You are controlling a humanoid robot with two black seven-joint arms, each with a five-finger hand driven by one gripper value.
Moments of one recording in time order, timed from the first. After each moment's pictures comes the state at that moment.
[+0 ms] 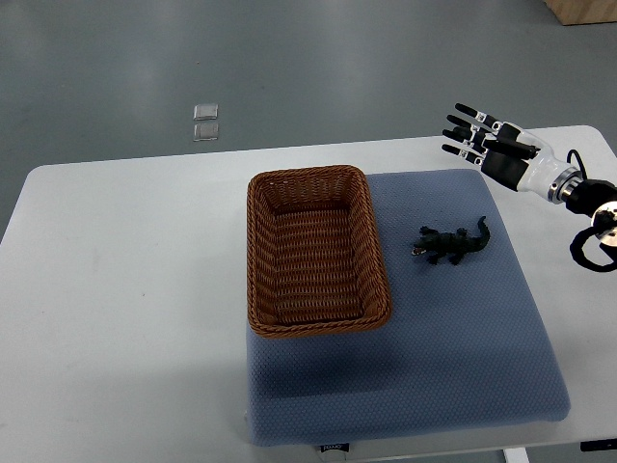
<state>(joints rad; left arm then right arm) 0.07 0.00 -0.12 -0.15 0.03 0.00 0.01 0.80 -0.43 0.52 0.58 0.09 0.54 0.12</state>
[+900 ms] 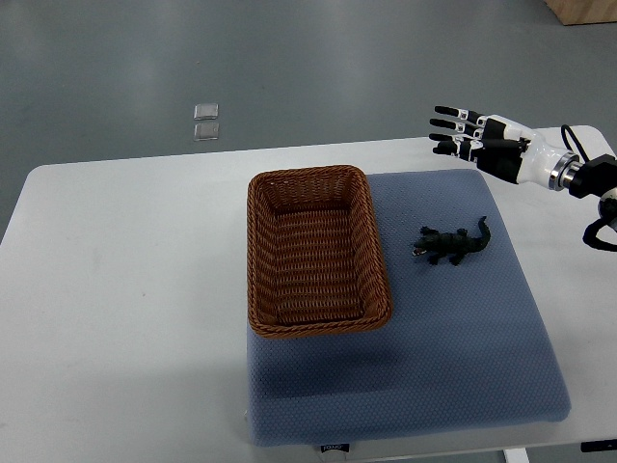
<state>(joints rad) 0.06 0.00 -0.12 -0.16 0.03 0.00 0.00 0.87 -0.46 0.52 0.59 -0.24 0.61 0.14</state>
